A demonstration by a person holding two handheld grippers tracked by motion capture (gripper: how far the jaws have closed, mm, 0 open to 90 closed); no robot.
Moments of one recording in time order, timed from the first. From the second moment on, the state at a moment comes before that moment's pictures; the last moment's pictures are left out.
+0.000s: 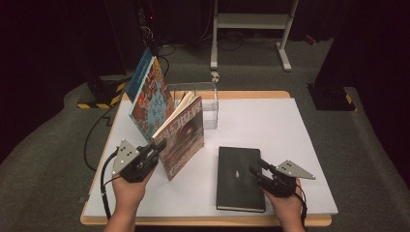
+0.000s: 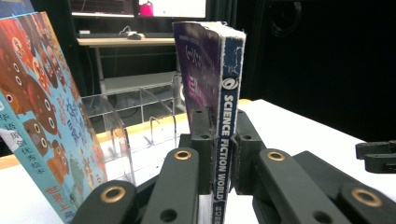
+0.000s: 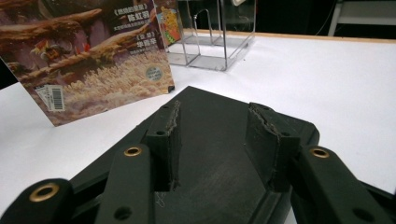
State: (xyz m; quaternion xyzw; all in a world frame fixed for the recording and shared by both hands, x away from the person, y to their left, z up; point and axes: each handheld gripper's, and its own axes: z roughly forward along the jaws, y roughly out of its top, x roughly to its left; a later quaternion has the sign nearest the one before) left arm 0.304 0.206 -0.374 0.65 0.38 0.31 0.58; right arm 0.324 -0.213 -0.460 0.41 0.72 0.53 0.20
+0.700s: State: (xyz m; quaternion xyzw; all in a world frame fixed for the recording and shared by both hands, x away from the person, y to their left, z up) left arm 0.338 0.188 -0.358 0.67 0.39 0.31 0.55; right arm 0.324 -0.210 -0.463 0.41 0.72 0.53 0.20
